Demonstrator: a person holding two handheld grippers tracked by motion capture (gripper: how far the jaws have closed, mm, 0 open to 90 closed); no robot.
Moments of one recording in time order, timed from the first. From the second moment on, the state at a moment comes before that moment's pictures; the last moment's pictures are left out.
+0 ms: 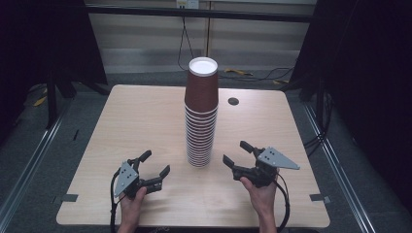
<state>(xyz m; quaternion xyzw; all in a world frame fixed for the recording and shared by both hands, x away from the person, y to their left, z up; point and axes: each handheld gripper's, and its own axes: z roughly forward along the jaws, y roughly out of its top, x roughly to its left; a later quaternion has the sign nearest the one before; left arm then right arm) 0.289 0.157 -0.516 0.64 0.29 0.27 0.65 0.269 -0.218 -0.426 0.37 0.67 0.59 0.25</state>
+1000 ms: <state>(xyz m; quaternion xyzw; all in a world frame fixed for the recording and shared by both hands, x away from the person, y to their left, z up) 0.289 0.157 -0.516 0.64 0.29 0.27 0.66 0.305 -0.205 -0.349 0.29 0.70 0.62 0.21</state>
